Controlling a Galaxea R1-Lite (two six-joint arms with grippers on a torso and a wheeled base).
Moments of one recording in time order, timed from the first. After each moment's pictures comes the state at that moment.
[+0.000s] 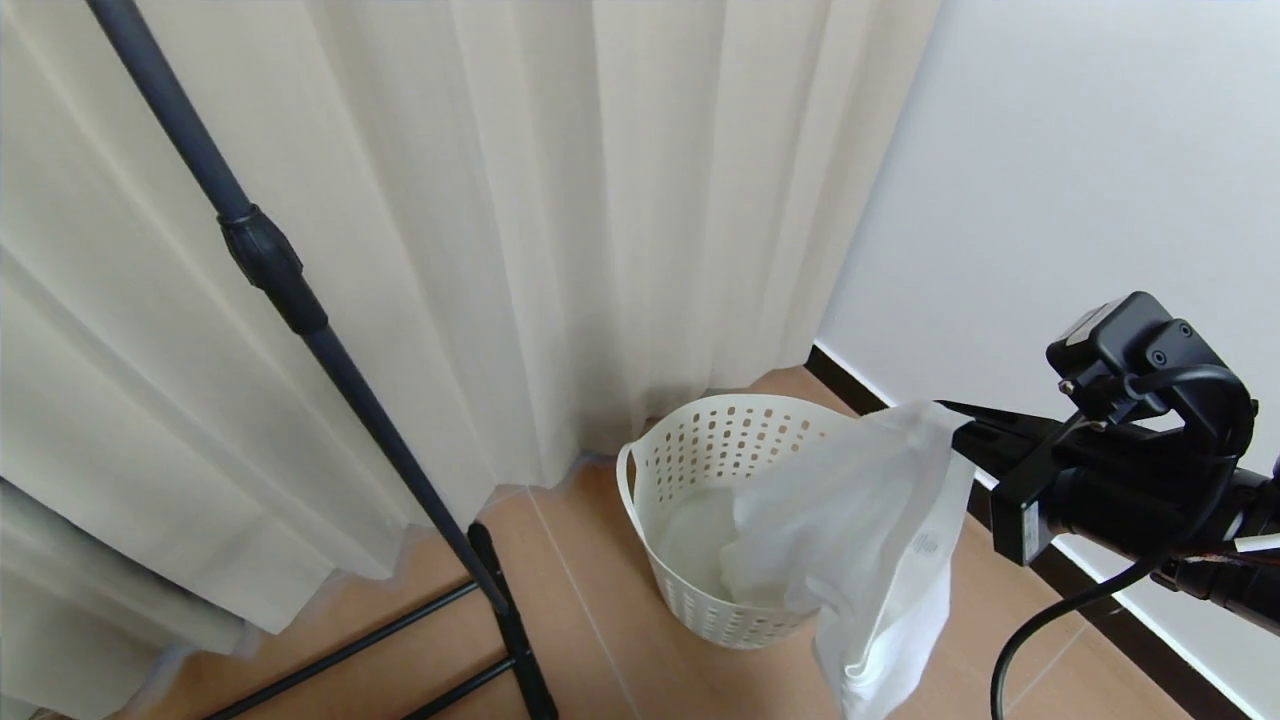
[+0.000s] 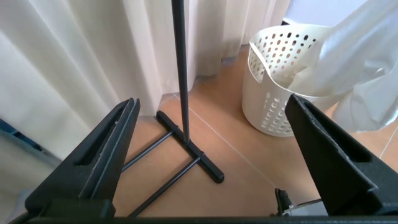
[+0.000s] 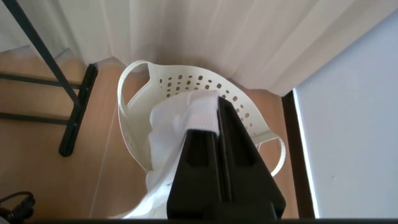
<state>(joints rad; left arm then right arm) -0.01 0.00 0.00 0.00 -0.19 0.06 0.57 1.34 -0.57 -0.57 -0.14 -0.29</state>
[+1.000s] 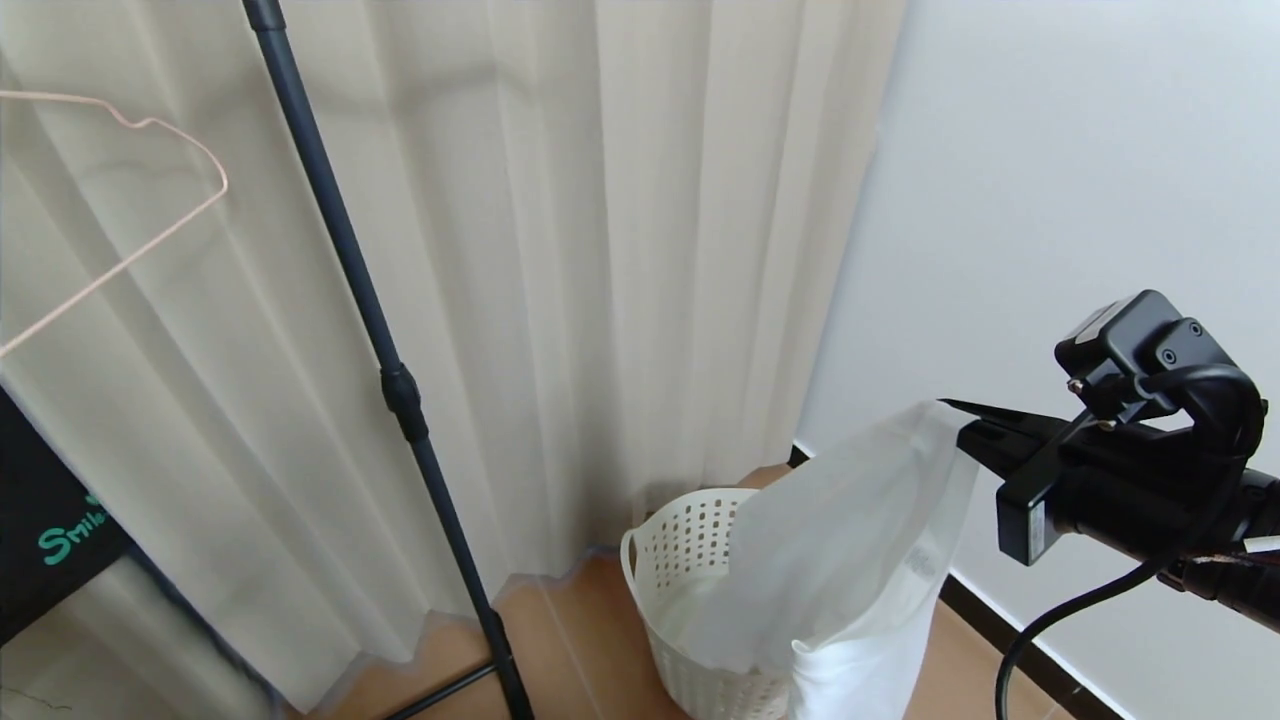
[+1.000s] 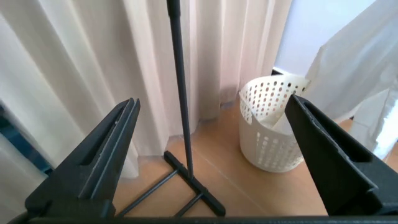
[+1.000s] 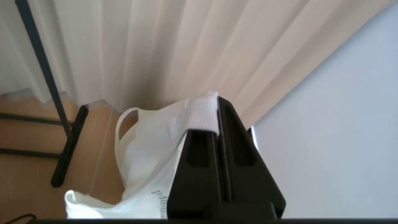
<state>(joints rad) -0.01 0.00 0.00 0.00 -0.19 0.05 0.55 1.33 -0.57 -0.57 -0.14 -0.29</state>
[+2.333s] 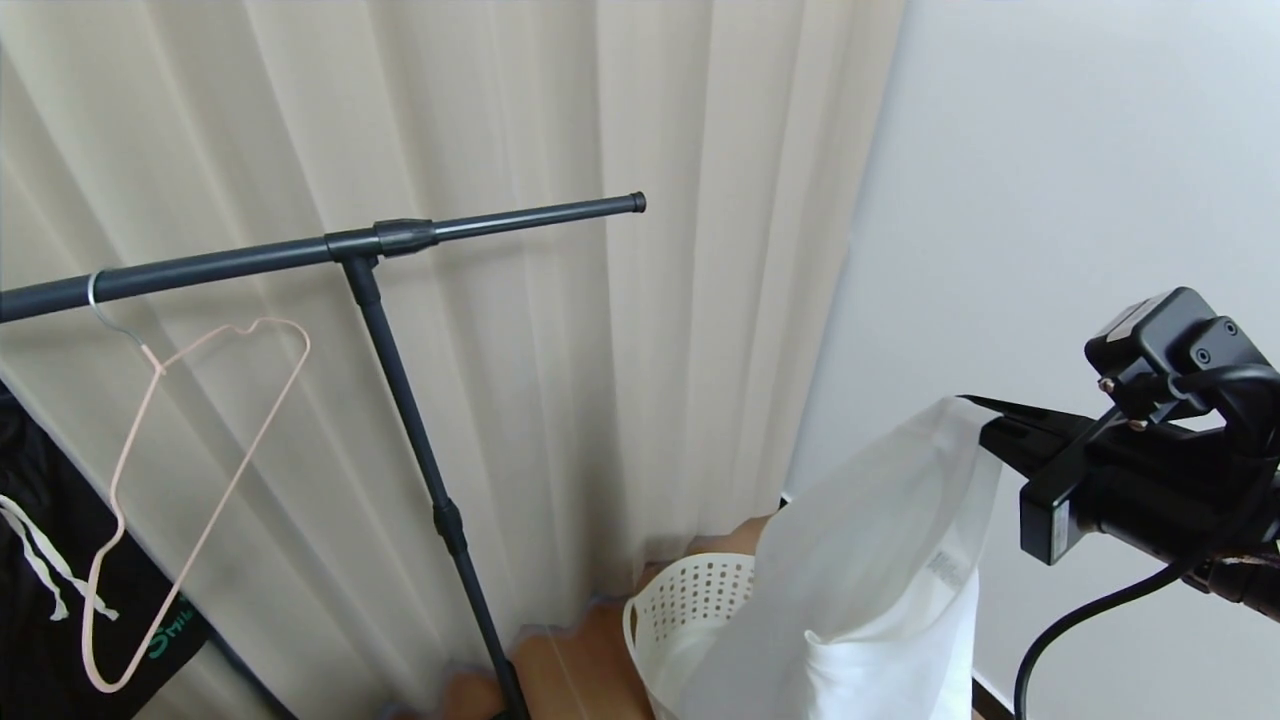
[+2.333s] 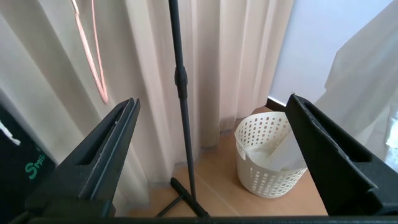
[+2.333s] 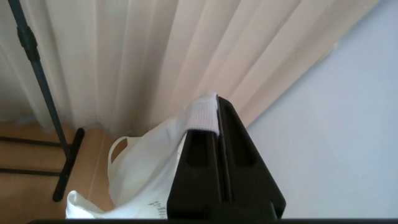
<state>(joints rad) -0.01 0.00 0.00 0.00 -0.19 0.06 0.54 1.30 -0.55 -0.57 -0.14 -0.30</state>
